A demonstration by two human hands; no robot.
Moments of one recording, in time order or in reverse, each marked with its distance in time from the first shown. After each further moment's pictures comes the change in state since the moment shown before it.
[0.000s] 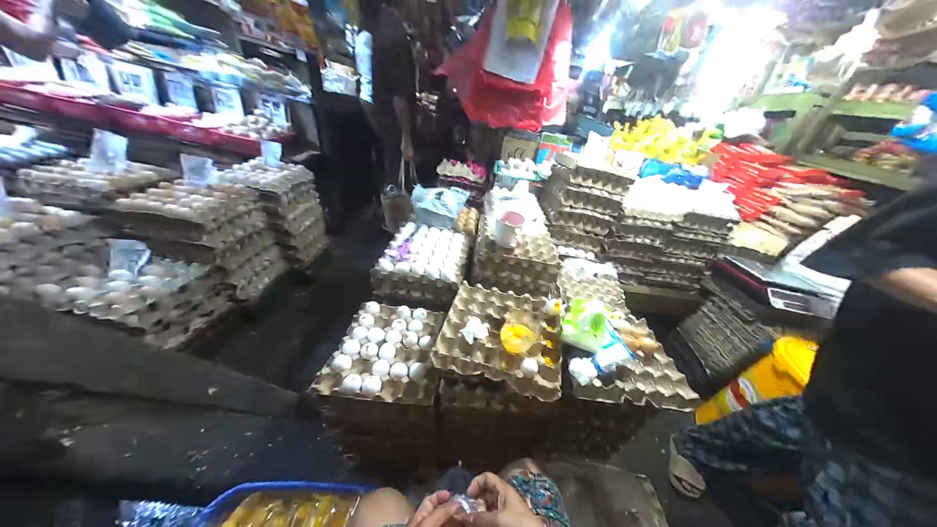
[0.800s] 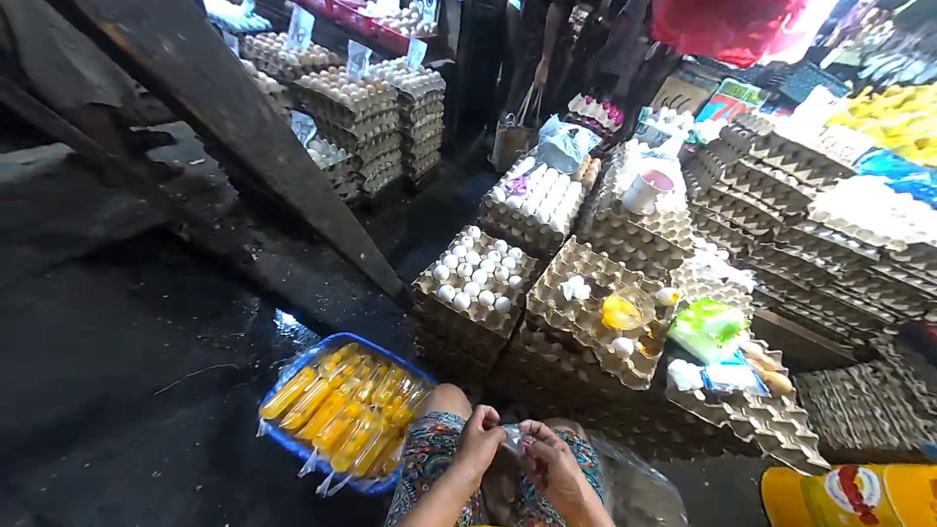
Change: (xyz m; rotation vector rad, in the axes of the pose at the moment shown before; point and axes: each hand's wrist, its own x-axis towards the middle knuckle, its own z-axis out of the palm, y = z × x) left_hand 0.017 -0.019 -0.019 0.261 0.129 0.120; right_hand 0.012 0.016 0.010 0.285 0.028 0.164
